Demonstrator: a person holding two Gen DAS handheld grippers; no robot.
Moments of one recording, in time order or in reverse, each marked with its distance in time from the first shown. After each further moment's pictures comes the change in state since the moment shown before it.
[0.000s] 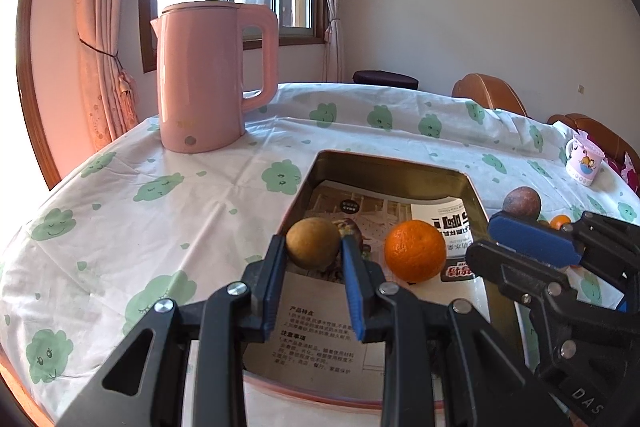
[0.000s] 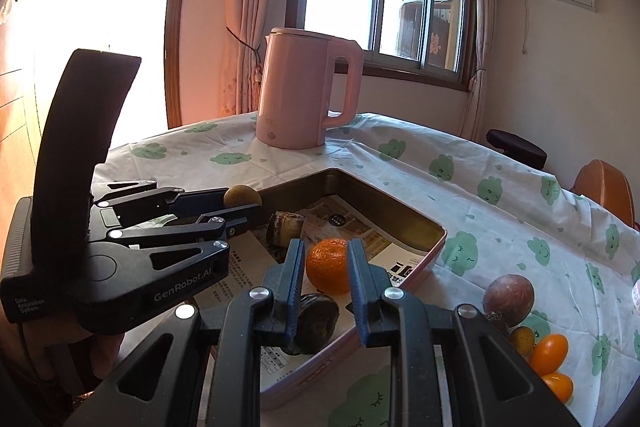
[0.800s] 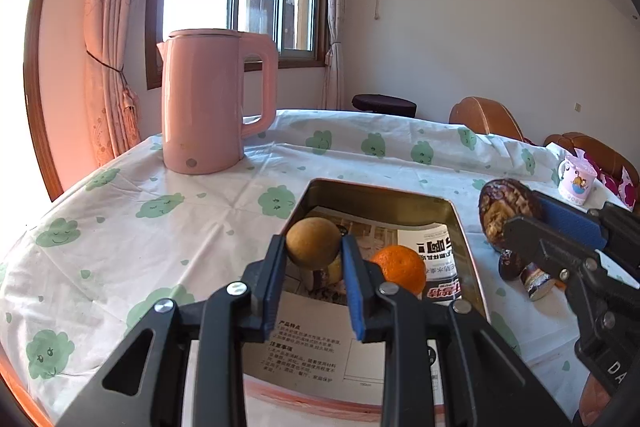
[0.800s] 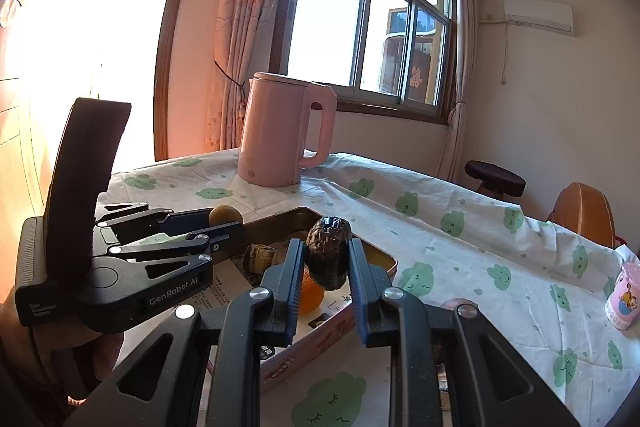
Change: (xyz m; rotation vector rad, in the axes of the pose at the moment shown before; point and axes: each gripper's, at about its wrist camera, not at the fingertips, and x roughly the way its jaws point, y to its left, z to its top) left arm -0.018 -0.004 0.005 -0.026 -0.091 -0.006; right arm -0.040 -0.006 0.005 -0.025 -0.132 -0.073
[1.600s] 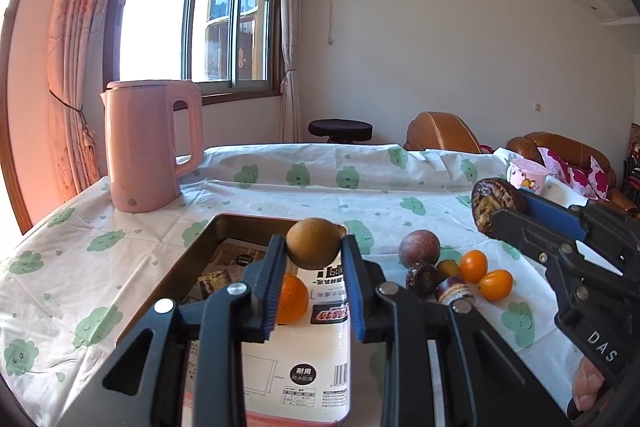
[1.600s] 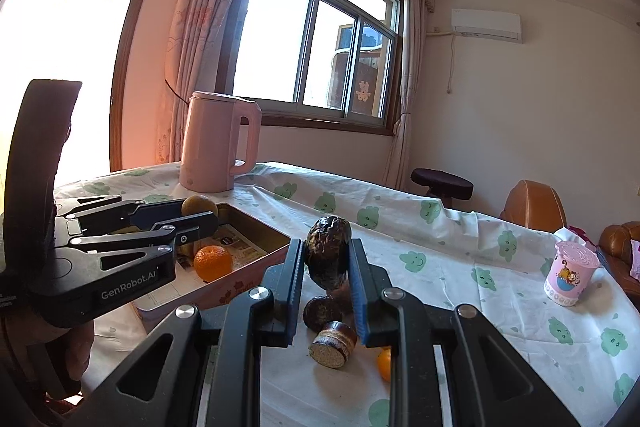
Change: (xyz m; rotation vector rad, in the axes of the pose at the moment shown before) left arm -0.025 -0.070 0.004 0.070 -0.104 -0.123; right arm -0.064 -0.055 -0.023 0.030 -0.074 -0.177
